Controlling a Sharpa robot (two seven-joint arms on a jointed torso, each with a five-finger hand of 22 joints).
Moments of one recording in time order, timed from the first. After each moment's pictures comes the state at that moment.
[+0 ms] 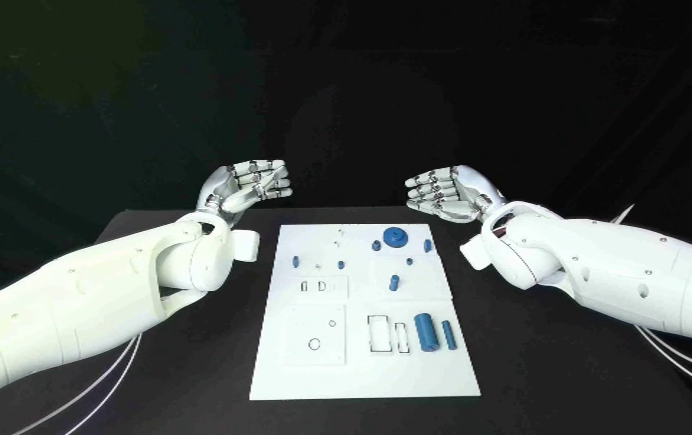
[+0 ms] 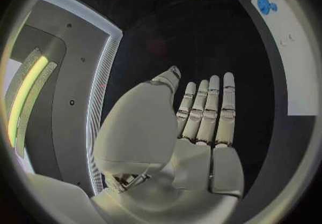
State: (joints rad) left arm 1.16 -0.76 -0.01 1.32 -0.01 -0.39 0.51; left_hand 1.51 -0.12 0.28 0.26 0.07 0.80 0.20 0.26 0.20 0.94 0.19 0.14 0.06 0.91 0.15 0.27 0.20 0.17 0.85 0.25 0.32 0.11; right arm 1.25 -0.79 -0.16 1.33 -0.55 -0.44 0.34; right_hand 1.39 -0.13 0.39 0.03 0.25 0.80 0.20 0.19 0.14 0.94 0.20 0.09 0.05 0.90 0.17 0.18 0.11 0.17 0.81 0.28 0.19 0.08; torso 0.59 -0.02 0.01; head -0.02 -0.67
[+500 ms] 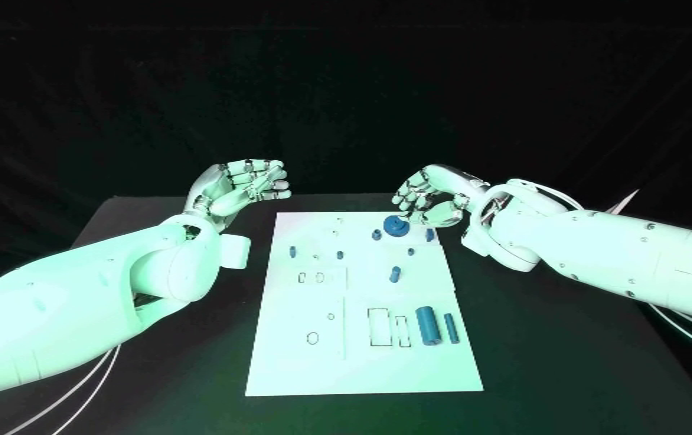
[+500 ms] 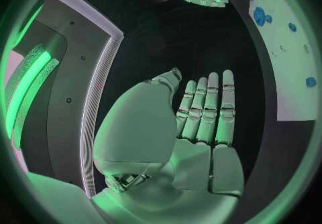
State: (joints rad) left arm 1.17 -0.84 -0.01 1.47 -0.05 -0.37 0.50; left_hand 1.50 -0.14 0.36 0.26 0.07 0.83 0.21 0.28 0.21 1.01 0.18 0.13 0.06 0.97 0.13 0.28 0.24 0.17 0.90 0.23 0.33 0.11; right arm 1.30 -0.78 -0.15 1.33 -1.20 -0.37 0.17; right_hand 1.36 -0.18 0.45 0.00 0.23 0.98 0.17 0.22 0.17 1.17 0.12 0.08 0.06 1.27 0.05 0.31 0.25 0.18 1.10 0.14 0.40 0.17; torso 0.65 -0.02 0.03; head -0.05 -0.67
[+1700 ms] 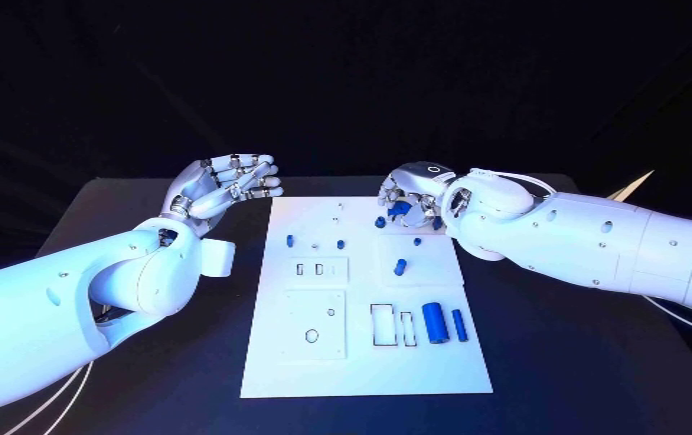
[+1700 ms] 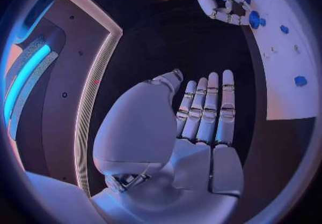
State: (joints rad) left arm 1.20 -0.91 0.00 1.60 -0.06 -0.37 0.51; left_hand 1.50 -0.14 0.40 0.25 0.07 0.83 0.21 0.28 0.21 1.01 0.18 0.11 0.06 0.97 0.13 0.28 0.24 0.17 0.91 0.23 0.33 0.11; right arm 1.34 -0.73 -0.14 1.35 -1.55 -0.30 -0.07; right_hand 1.31 -0.26 0.51 0.03 0.22 0.98 0.16 0.20 0.31 1.16 0.10 0.07 0.07 1.47 0.01 1.29 1.15 0.11 1.38 0.11 1.25 1.11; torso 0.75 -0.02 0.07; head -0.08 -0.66
